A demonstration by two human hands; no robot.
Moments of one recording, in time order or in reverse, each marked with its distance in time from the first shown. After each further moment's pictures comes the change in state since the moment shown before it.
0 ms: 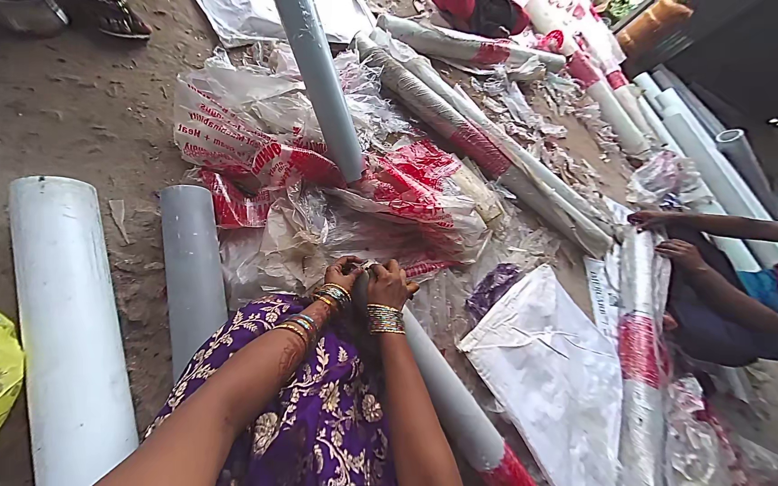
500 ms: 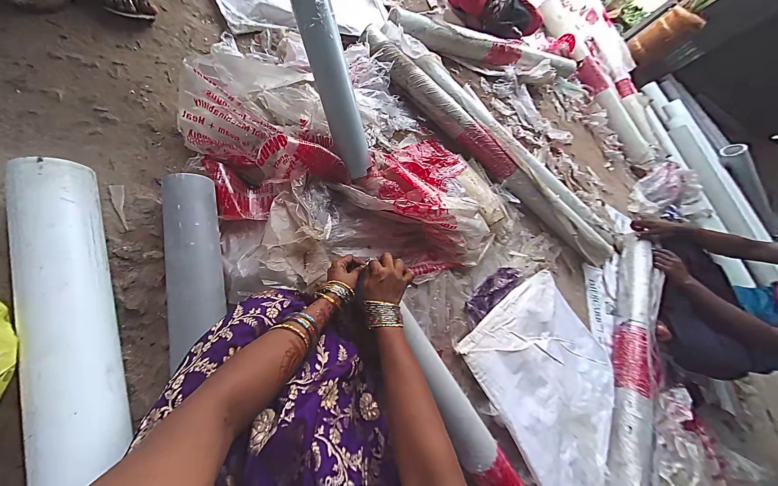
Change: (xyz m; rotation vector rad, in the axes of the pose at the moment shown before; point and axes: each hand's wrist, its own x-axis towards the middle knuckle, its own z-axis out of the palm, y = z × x) left_hand 0.005 0.001 -0.002 0.160 -0.038 0.006; right_hand 0.008 -0.003 0.009 -0.167 0.047 -0.201
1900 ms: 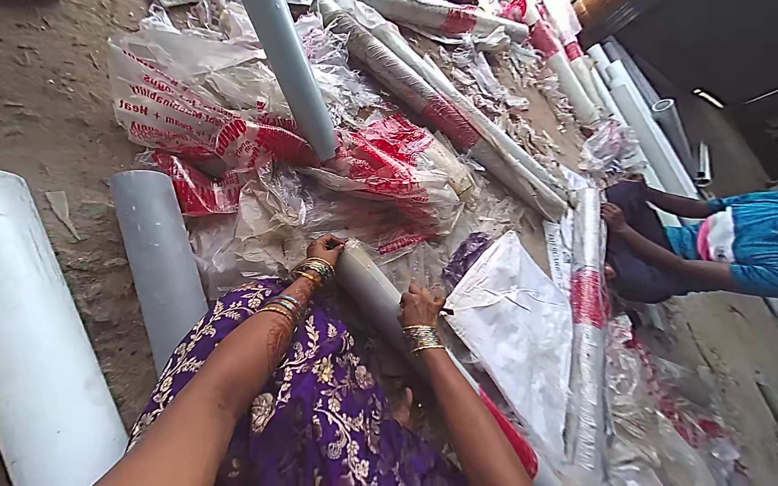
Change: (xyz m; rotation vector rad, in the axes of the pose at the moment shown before) left_hand 0.004 0.008 -0.004 0.057 -0.033 -0.037; right_hand -0.080 0.101 -0.037 -0.186 -0.539 0.253
